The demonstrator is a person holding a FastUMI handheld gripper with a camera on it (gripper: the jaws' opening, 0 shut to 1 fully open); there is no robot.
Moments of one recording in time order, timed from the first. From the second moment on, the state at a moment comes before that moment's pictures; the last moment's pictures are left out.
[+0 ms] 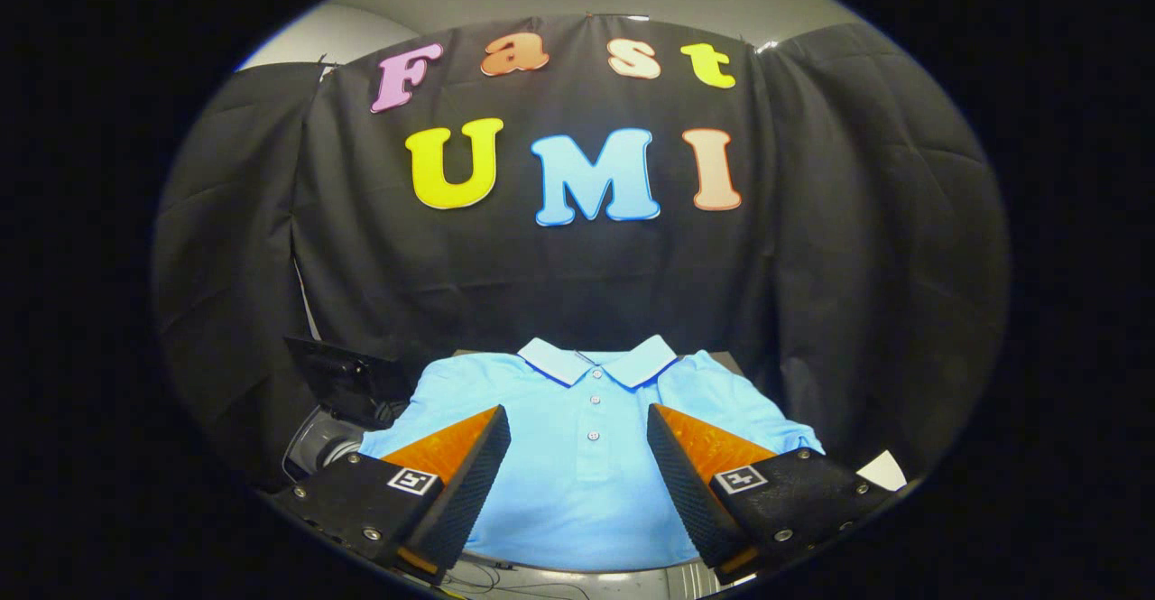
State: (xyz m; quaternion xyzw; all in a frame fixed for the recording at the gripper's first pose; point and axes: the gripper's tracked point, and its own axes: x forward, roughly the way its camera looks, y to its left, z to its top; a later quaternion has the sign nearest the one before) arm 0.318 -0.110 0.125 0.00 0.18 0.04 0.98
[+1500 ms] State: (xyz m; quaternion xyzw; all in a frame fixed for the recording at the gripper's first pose) arm 0.384 -0.097 0.049 -0.04 0.31 0.11 0.95
